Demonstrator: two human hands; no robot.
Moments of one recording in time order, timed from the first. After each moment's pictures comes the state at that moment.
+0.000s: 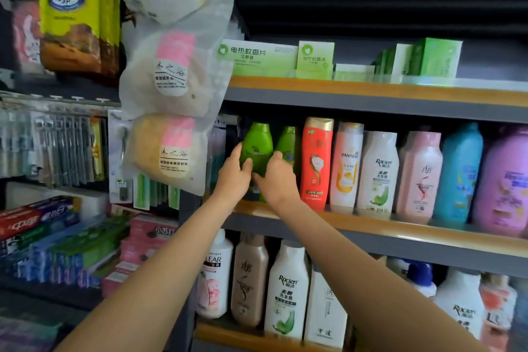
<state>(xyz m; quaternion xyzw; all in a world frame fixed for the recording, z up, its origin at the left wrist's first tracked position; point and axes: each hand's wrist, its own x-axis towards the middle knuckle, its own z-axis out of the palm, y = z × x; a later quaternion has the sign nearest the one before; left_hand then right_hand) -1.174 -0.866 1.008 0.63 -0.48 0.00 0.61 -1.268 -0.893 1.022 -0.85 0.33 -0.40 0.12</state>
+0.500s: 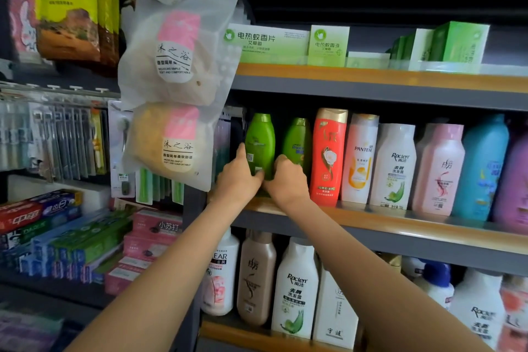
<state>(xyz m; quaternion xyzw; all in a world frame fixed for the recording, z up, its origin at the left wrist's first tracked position) -1.164 -0.869 0.999 0.76 -0.45 0.10 0.45 -1.258 -0.908 1.010 -0.84 0.37 -0.37 0.13</state>
